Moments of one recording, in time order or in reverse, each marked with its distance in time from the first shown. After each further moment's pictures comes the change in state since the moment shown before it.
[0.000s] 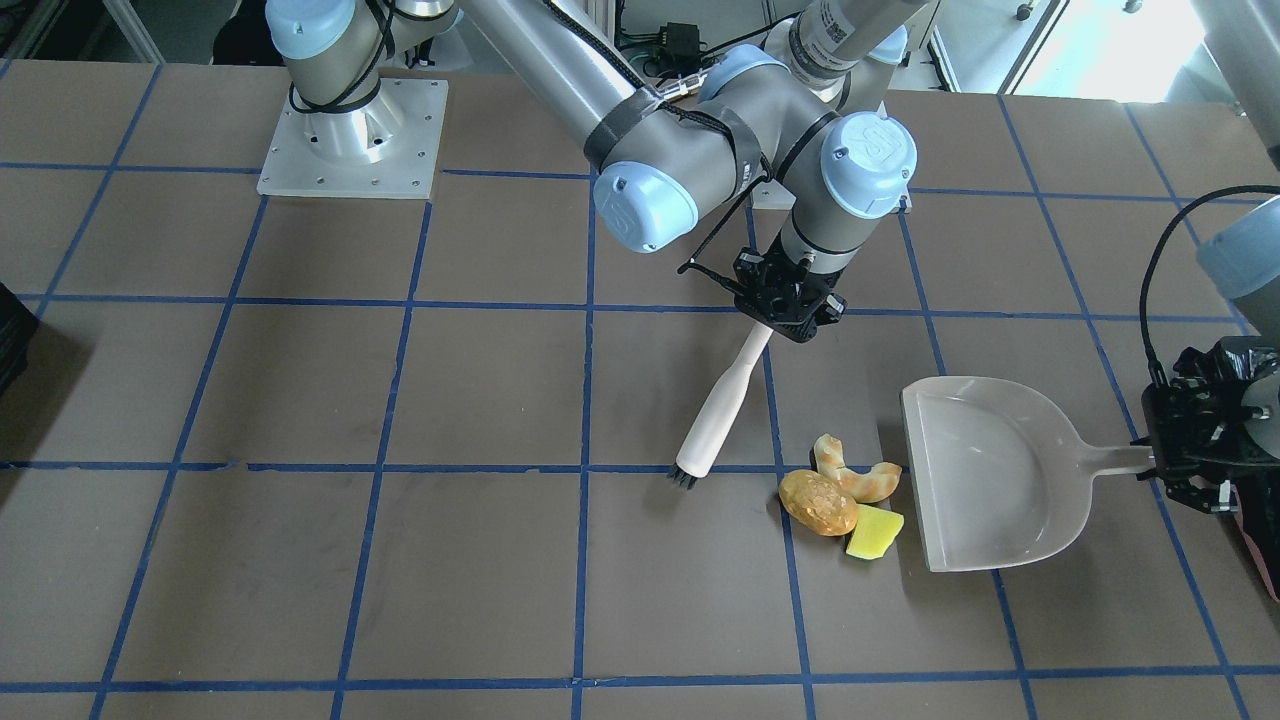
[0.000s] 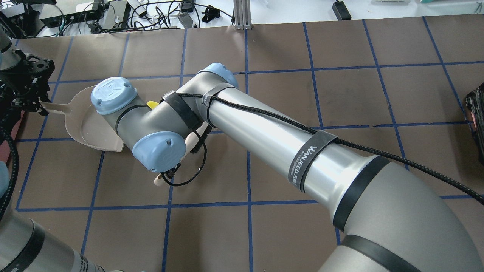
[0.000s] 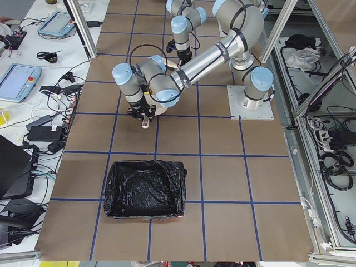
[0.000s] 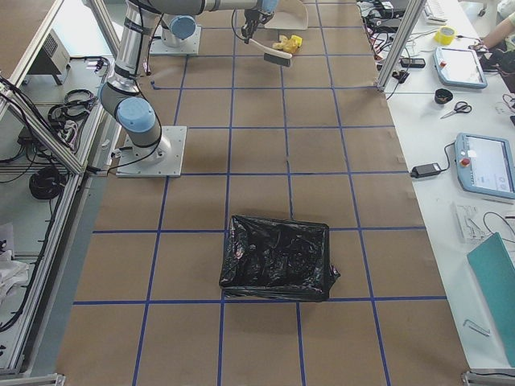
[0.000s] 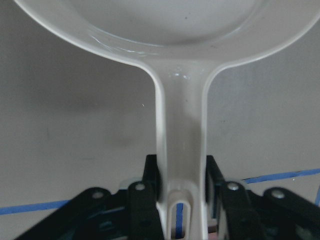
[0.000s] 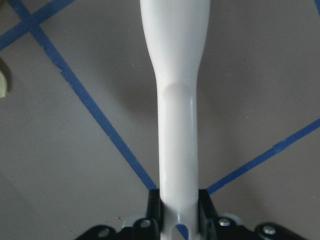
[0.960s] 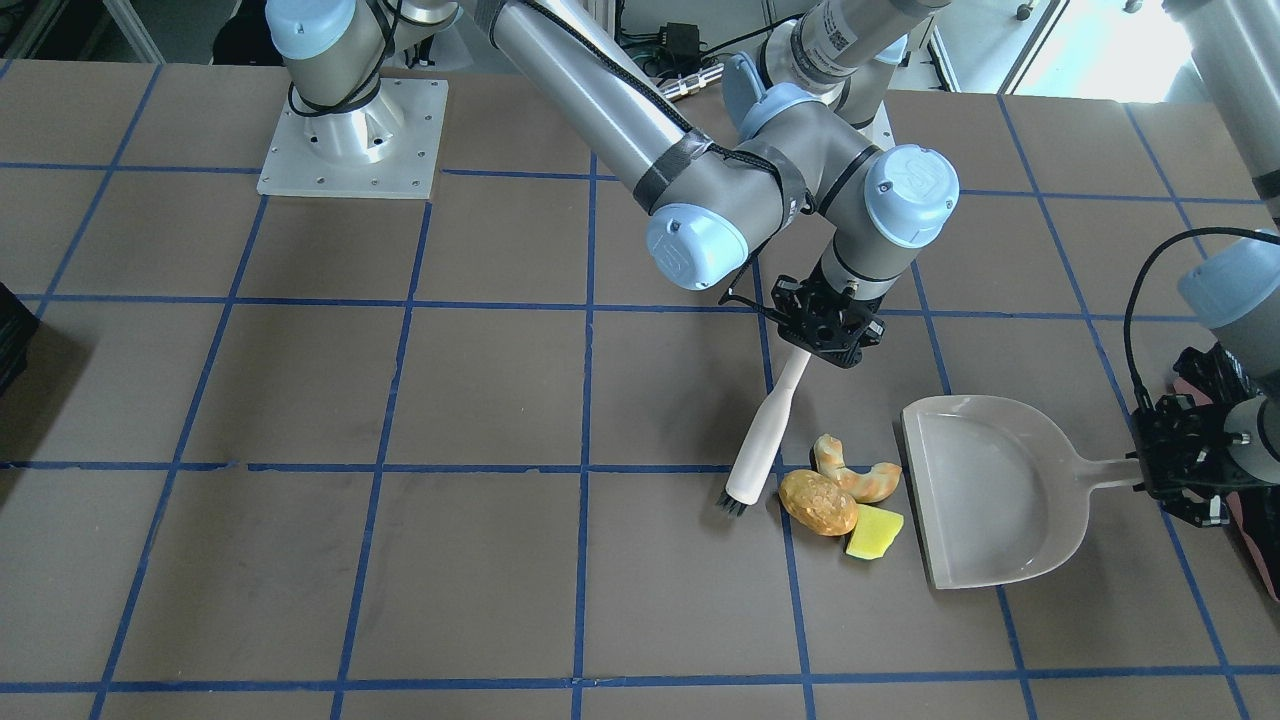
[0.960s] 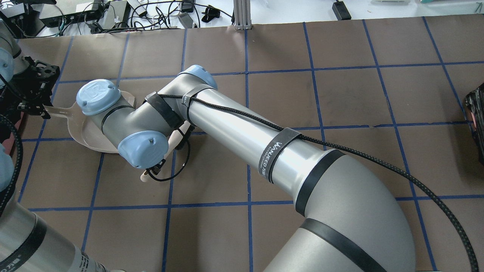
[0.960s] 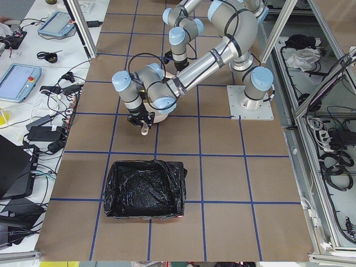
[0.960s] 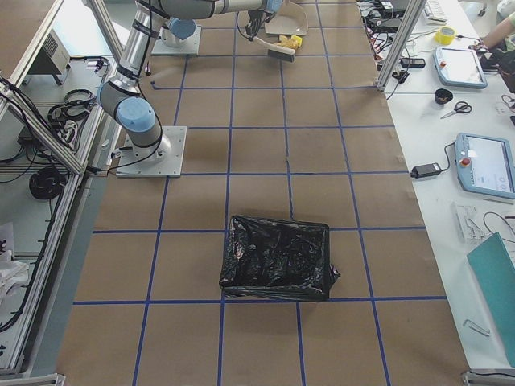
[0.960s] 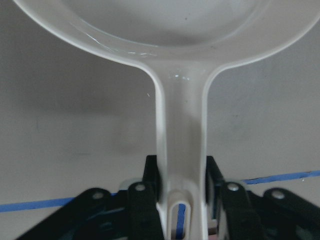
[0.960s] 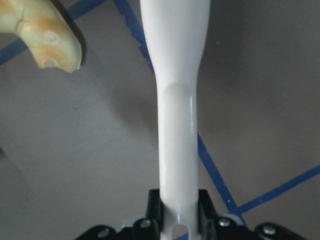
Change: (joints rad) left arm -0.005 -0.045 -0.004 0.039 0.039 -0.066; right arm 0.021 0.123 -0.152 -0.008 0.011 -0.026
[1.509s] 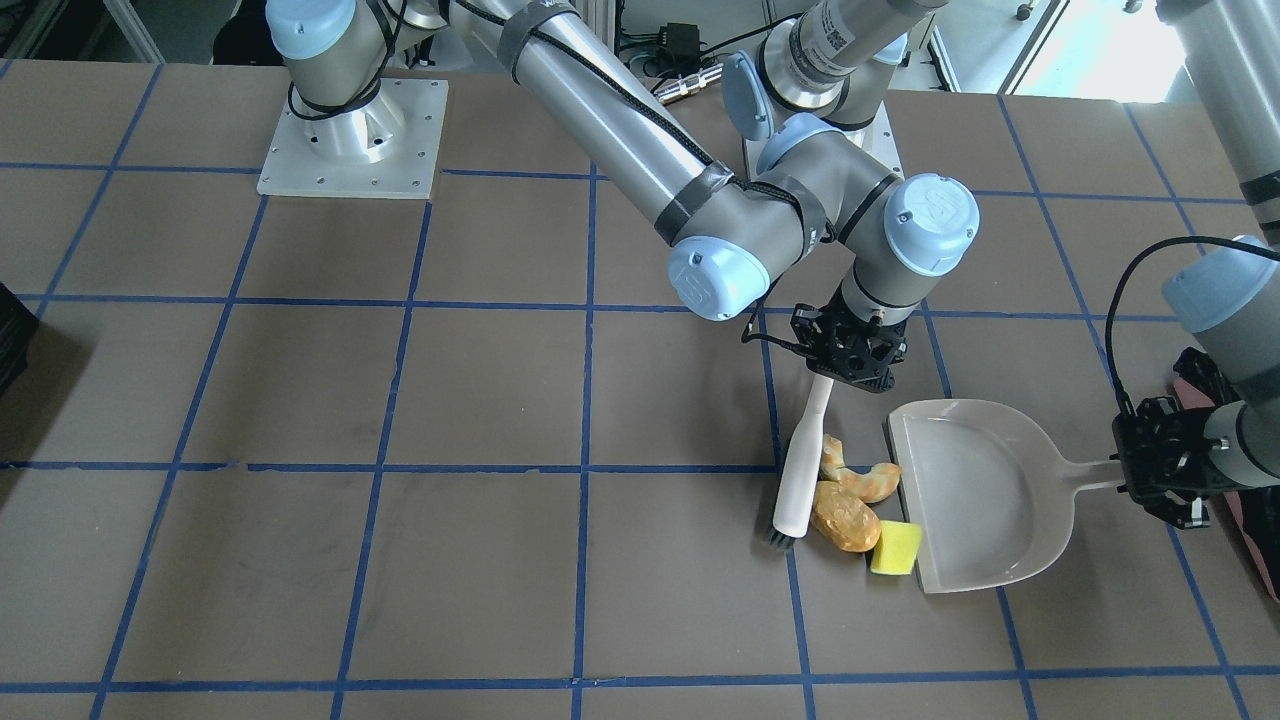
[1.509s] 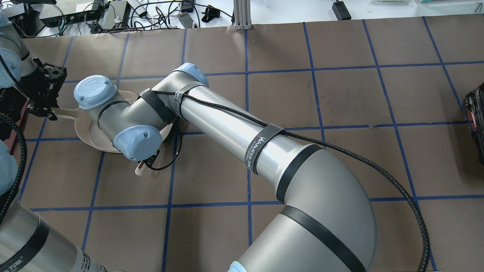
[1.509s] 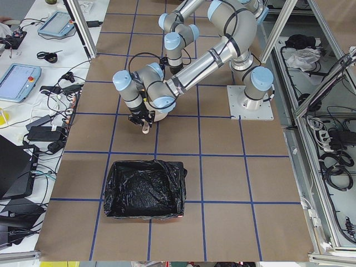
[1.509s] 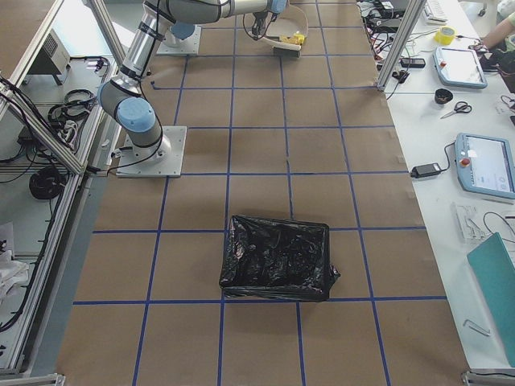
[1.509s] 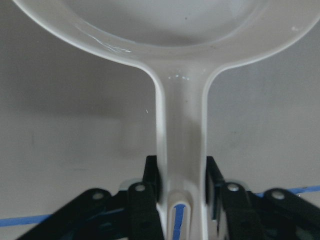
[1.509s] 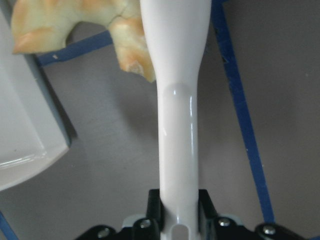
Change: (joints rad) left arm -0.025 0.000 -0.025 0.010 -0.001 -0.057; right arm -0.001 0.107 -0.142 0.000 0.012 -0.183
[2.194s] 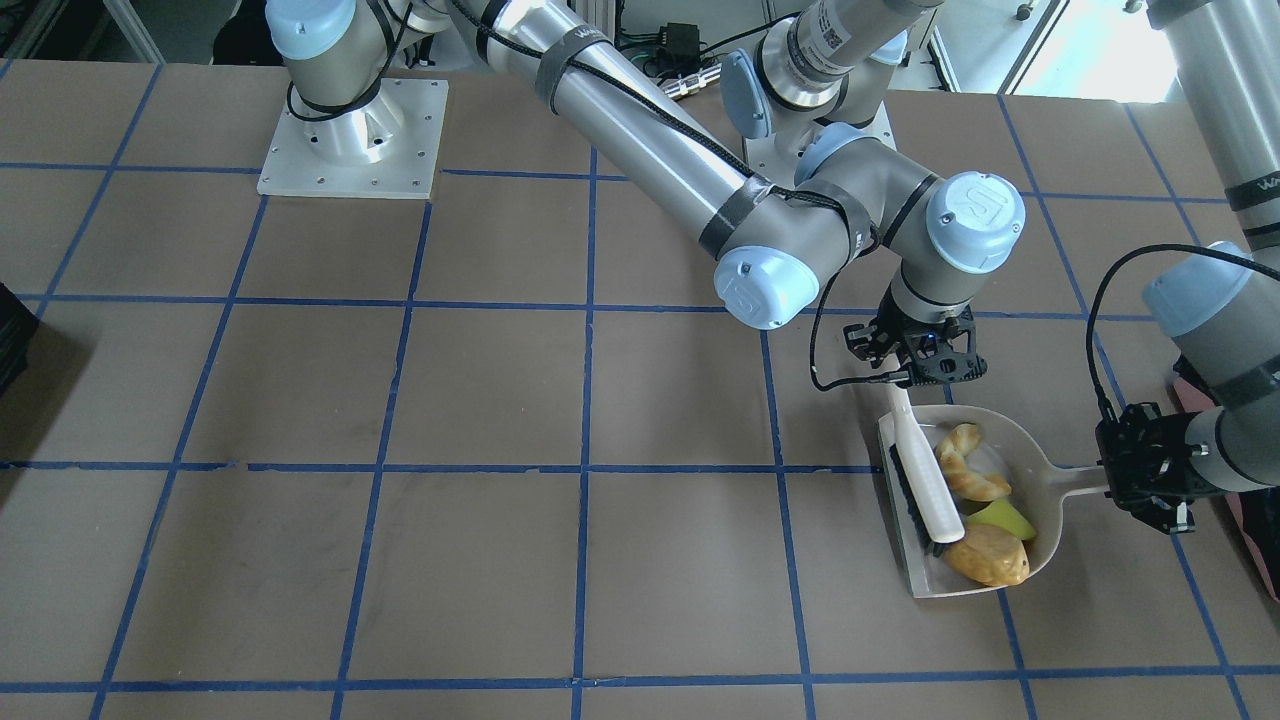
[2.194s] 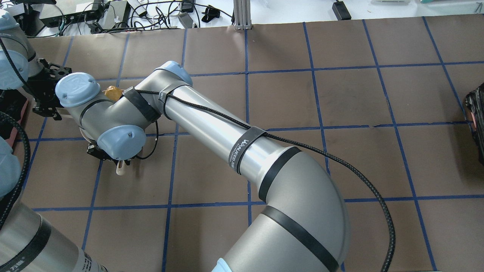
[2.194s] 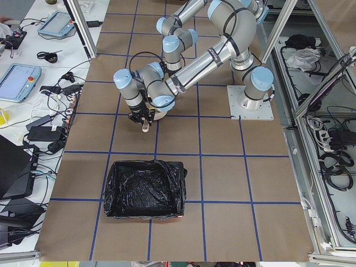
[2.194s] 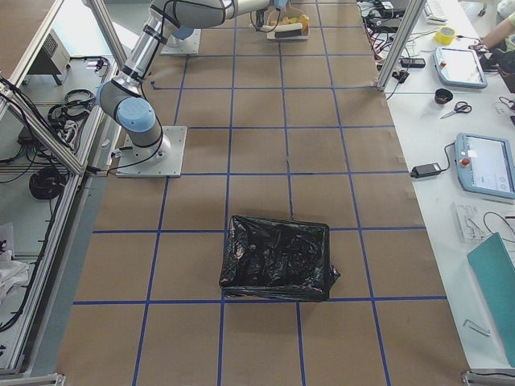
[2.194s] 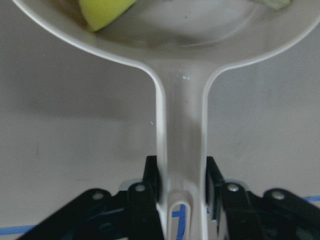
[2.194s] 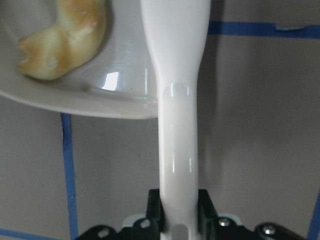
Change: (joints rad) left arm -0.008 -0.002 -0.012 0.024 0.000 -0.012; right arm 0.042 0.071 -0.145 -0.010 0.080 -0.376
